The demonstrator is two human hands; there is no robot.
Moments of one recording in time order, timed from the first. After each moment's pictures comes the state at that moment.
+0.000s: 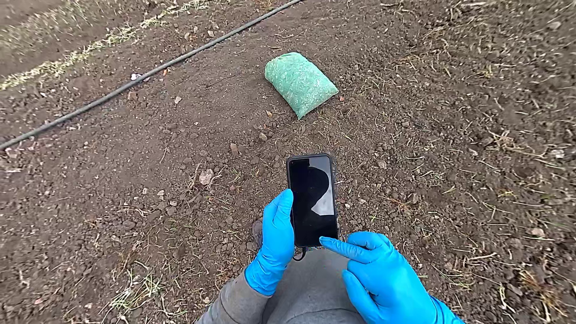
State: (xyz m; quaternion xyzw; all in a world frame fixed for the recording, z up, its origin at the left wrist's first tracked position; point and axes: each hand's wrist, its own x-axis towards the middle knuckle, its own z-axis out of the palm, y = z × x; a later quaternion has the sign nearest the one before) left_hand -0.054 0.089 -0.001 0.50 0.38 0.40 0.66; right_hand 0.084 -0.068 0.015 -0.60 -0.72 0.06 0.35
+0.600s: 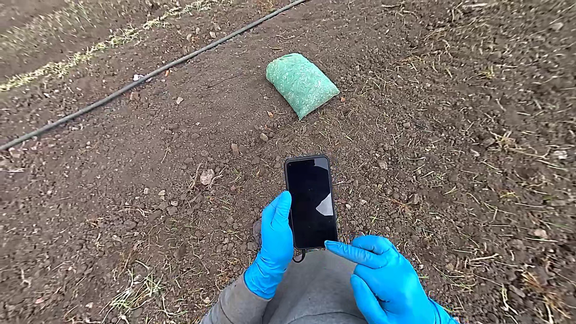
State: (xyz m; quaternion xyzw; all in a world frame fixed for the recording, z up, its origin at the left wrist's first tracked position) left_hand -0.060 0.085 -0.001 0.49 0.39 0.41 0.67; right_hand 0.081 -0.075 0.006 -0.59 -0.70 0.04 0.40
